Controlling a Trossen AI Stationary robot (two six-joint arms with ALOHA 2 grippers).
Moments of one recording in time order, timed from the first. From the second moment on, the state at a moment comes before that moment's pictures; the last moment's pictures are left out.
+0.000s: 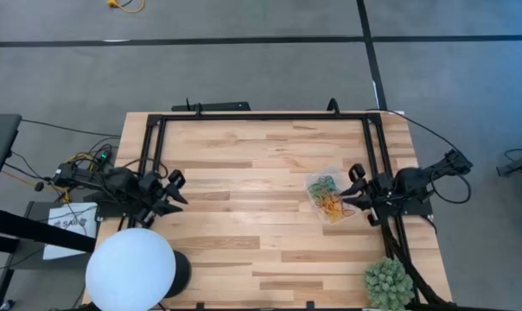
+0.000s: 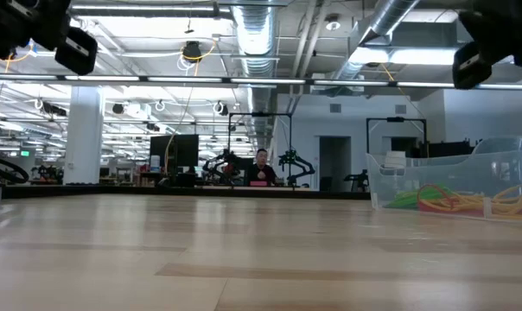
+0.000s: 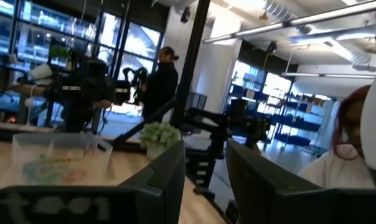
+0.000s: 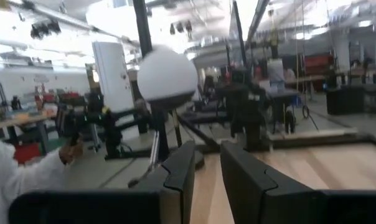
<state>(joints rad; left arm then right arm) -0.24 0.00 0.01 0.29 0.15 -0.28 0.42 0.01 0.01 0.21 0.18 0.07</state>
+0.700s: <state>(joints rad) -0.24 0.03 0.01 0.05 -0.09 -0.27 0.42 0.01 0.01 0.07 0.18 0.08</state>
